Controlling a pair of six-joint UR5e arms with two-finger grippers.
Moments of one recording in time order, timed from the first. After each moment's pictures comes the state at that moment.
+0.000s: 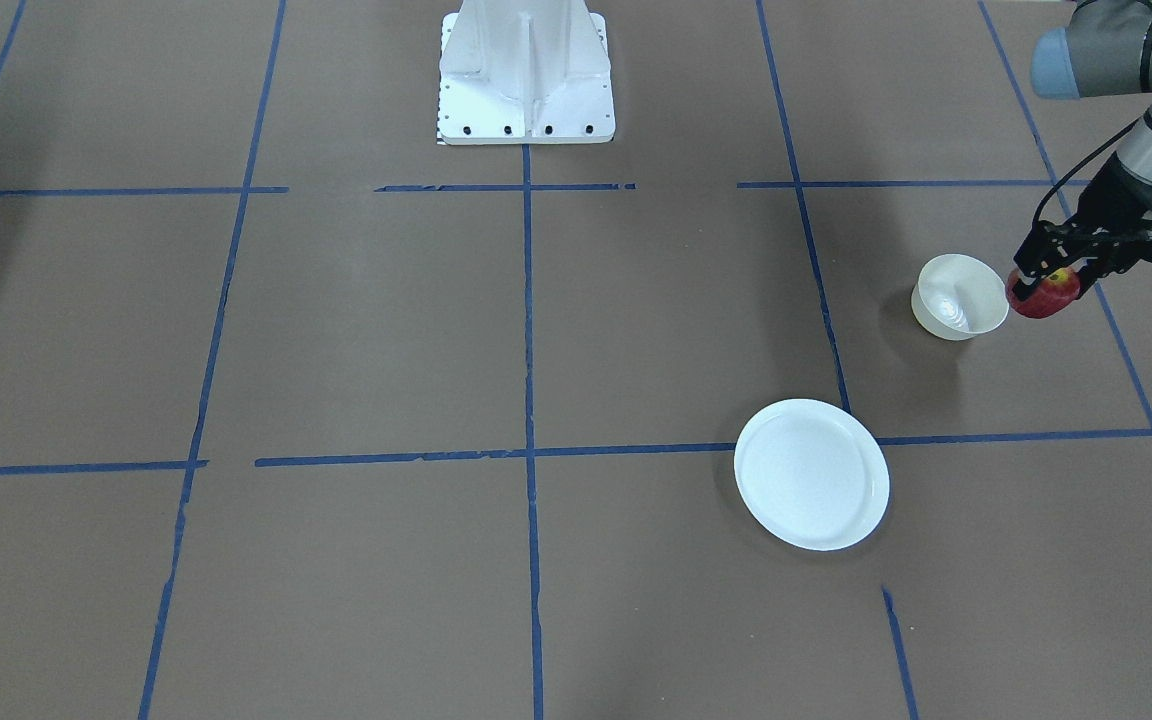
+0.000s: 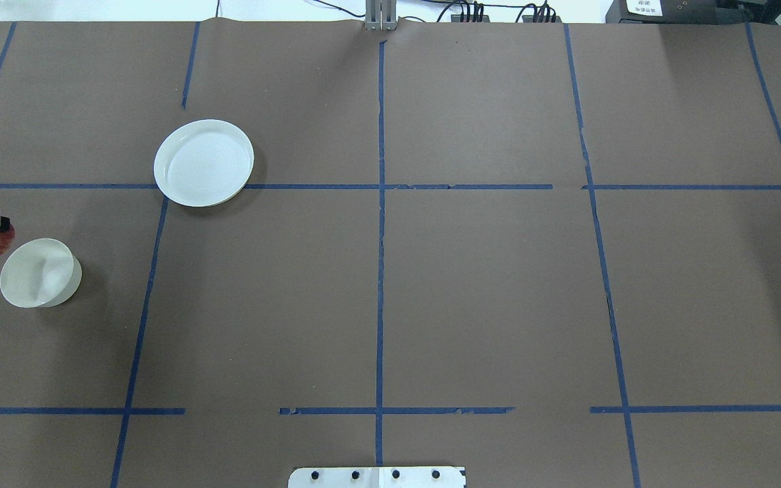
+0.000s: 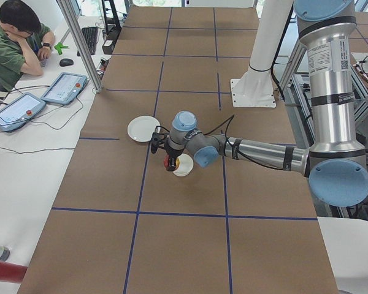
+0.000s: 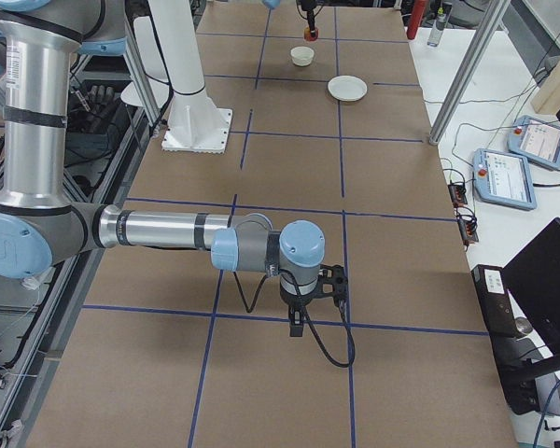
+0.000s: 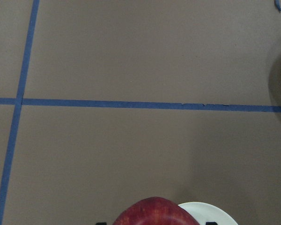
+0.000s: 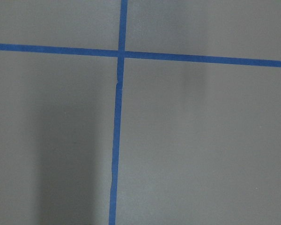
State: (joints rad) left arm -1.02 -1.42 -1.80 -2.25 -2.09 -0.92; right arm 1.59 -1.71 1.71 -1.58 2.29 -0.06
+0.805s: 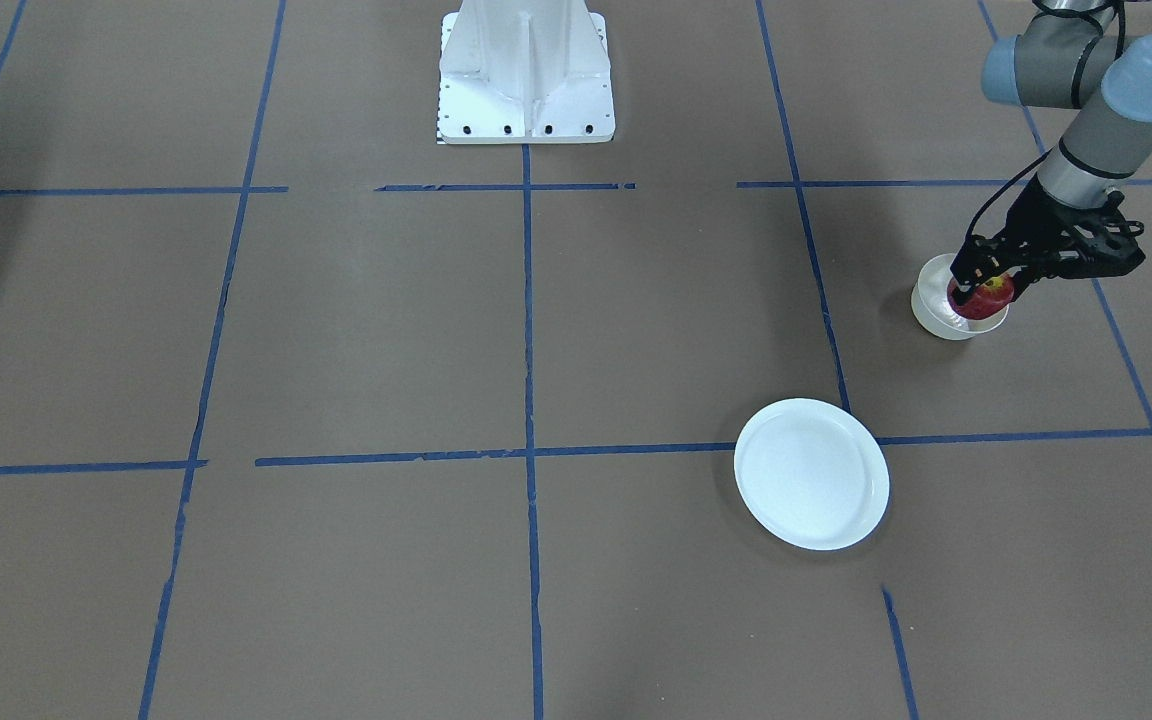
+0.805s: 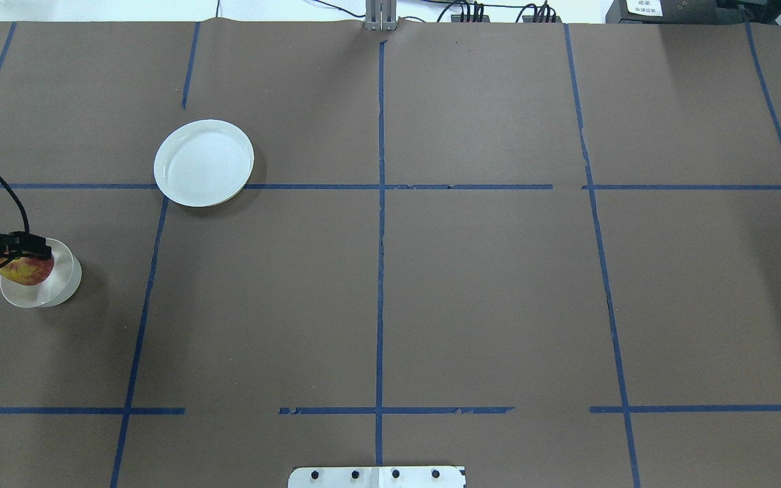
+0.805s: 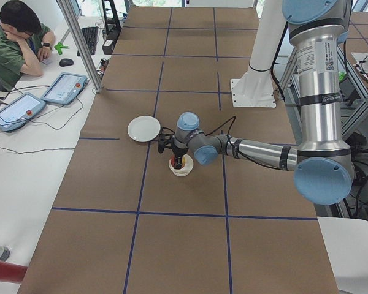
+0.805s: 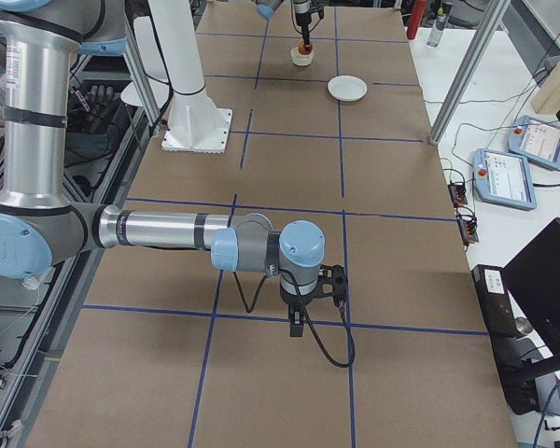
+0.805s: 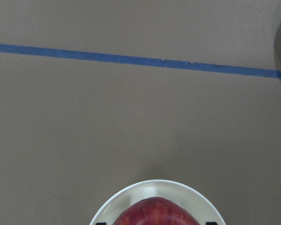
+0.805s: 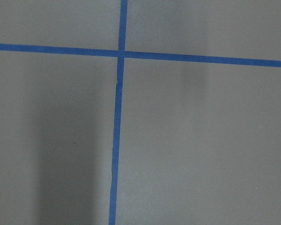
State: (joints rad) left arm -0.88 -1.42 -1.77 -2.26 -2.01 -1.03; right arm 1.59 -1.71 1.71 -1.58 2.29 -0.06
